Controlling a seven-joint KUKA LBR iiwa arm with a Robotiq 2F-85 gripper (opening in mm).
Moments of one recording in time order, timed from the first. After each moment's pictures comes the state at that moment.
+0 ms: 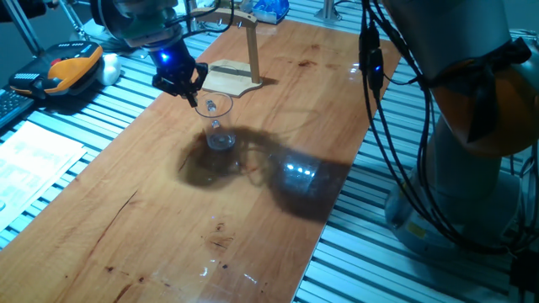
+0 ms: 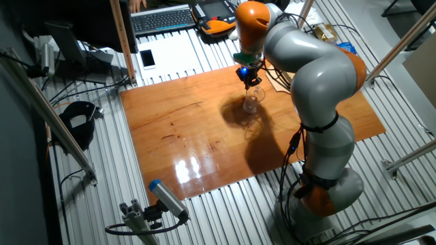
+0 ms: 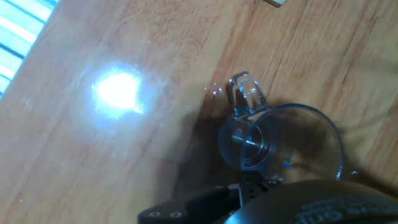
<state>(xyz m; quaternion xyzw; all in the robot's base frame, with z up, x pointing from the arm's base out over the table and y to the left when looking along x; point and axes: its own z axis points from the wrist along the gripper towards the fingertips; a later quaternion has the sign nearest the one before) 0.577 0.045 0.165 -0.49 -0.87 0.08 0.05</state>
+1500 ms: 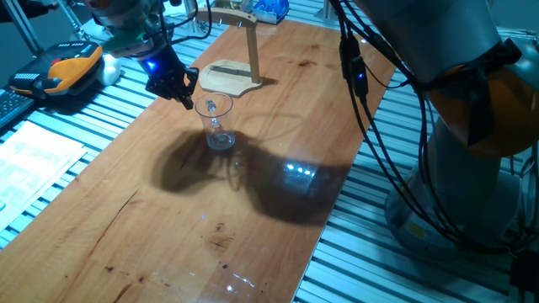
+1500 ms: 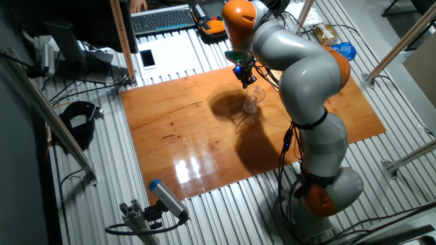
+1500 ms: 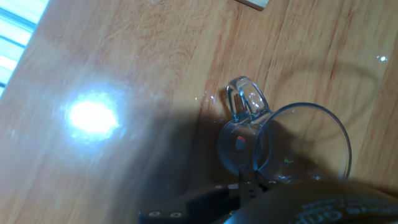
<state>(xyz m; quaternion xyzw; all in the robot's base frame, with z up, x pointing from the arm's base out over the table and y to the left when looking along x) 0.585 0.046 0.155 -0.53 -0.84 0.12 0.05</state>
